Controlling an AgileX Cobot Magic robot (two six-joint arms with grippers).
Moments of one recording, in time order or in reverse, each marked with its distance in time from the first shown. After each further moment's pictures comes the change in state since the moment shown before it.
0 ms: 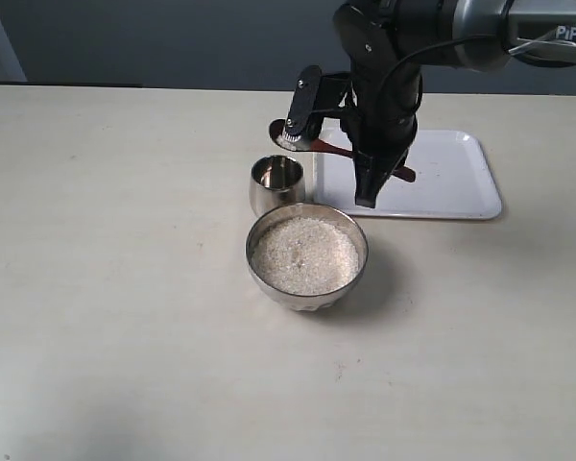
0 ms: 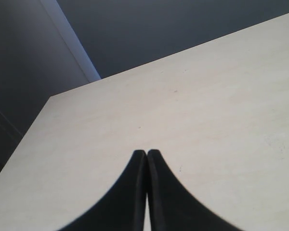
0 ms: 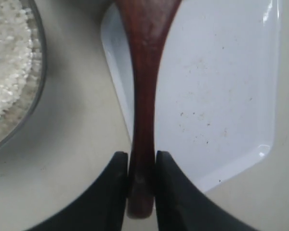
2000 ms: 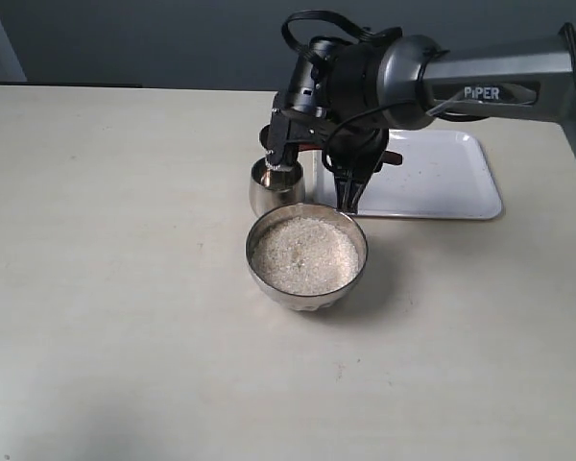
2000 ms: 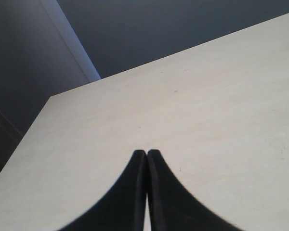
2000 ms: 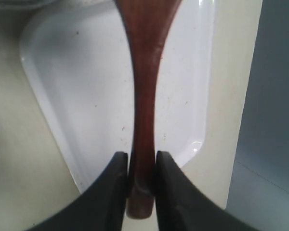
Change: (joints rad) left arm 0.000 0.000 0.000 0.000 0.000 0.000; right arm 0.106 0.110 0.017 -0.433 -0.073 0.350
